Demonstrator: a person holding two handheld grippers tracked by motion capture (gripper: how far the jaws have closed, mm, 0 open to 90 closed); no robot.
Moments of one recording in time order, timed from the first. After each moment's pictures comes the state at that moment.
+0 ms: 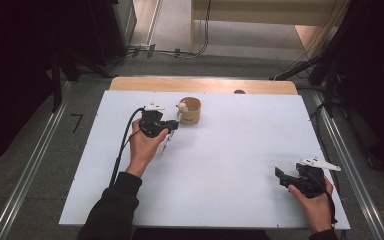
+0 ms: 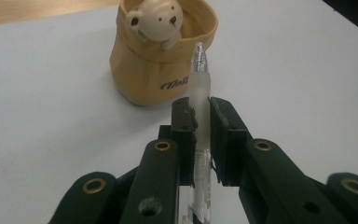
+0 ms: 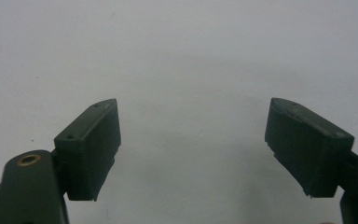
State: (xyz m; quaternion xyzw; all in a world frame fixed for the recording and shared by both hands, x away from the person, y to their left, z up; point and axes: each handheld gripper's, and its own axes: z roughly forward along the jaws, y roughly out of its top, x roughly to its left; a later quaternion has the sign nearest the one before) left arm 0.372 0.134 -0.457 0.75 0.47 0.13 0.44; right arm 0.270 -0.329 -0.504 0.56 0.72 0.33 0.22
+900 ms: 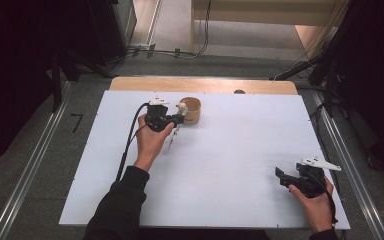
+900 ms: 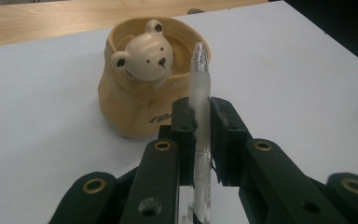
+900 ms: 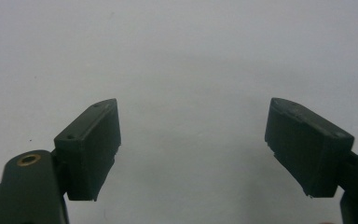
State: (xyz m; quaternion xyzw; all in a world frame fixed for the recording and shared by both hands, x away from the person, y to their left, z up) left arm 0.391 0.120 -0.453 0.74 0.47 0.13 0.47; right arm 0.271 -0.331 -0.505 0.56 0.72 0.33 0.22
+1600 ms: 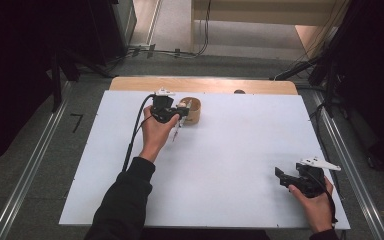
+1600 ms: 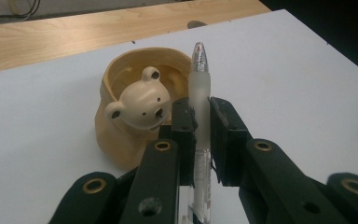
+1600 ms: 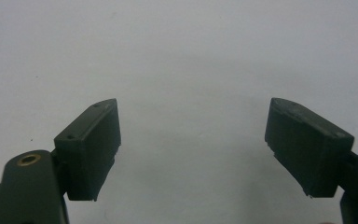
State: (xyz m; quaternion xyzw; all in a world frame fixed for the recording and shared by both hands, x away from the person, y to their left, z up) left arm 0.413 0.109 -0.440 0.74 0.47 0.13 0.47; right arm 0.271 -0.331 -0.505 0.56 0.72 0.34 0.22
